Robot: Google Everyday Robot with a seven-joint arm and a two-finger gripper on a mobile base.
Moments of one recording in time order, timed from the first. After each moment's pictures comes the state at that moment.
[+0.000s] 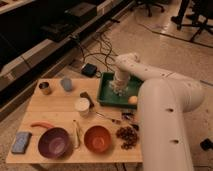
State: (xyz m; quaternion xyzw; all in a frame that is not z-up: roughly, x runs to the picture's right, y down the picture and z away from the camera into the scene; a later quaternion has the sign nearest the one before) arm 0.092 -0.010 0.949 -0.26 0.11 0.57 0.77
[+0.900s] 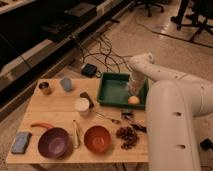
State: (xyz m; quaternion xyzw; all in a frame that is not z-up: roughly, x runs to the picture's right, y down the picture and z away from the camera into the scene) arm 0.205 0.003 0.934 -0.20 0.19 0.62 0.73
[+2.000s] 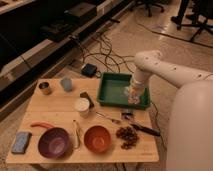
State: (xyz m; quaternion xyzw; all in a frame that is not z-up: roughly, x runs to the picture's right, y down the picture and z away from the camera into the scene) arm 0.161 0.030 0.838 -0.29 0.18 0.62 0.71
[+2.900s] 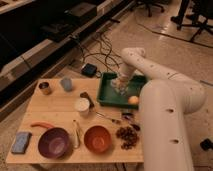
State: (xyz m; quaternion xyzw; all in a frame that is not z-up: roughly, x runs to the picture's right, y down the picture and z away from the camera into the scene) arm 0.100 -0.025 0.937 -0.30 0.09 0.56 0.77
